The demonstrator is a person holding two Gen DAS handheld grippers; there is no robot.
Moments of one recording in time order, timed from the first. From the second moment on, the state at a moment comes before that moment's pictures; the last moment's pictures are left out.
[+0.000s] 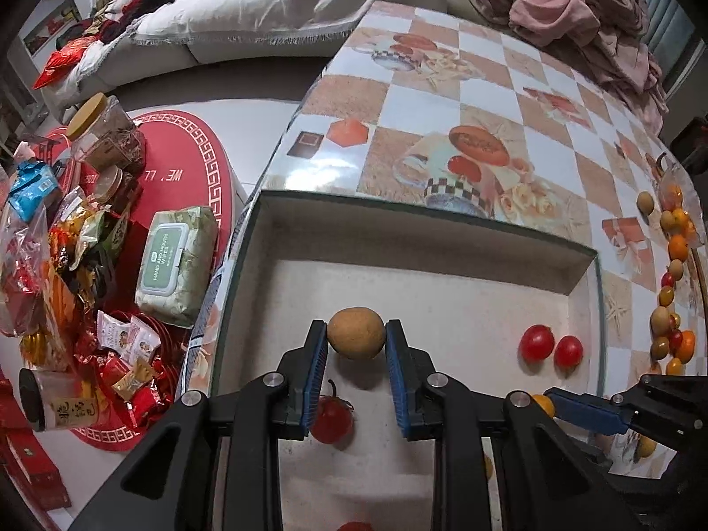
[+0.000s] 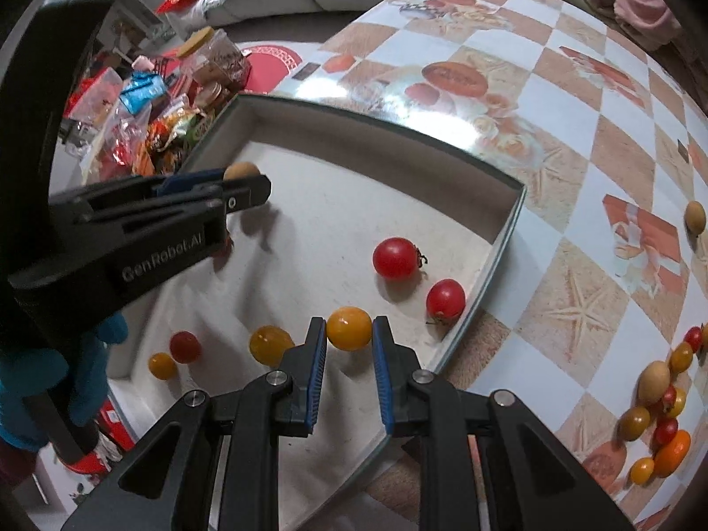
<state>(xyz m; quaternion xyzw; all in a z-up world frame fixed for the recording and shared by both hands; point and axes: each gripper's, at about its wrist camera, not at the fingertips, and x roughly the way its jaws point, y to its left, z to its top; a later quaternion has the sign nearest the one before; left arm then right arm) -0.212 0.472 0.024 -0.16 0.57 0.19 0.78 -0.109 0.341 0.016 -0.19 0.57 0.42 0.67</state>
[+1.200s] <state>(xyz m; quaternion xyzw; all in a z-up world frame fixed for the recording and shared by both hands) -0.232 0.455 0.053 -0.15 0.56 0.20 0.79 -0.135 0.310 0.055 -0.18 0.53 0.44 0.70</state>
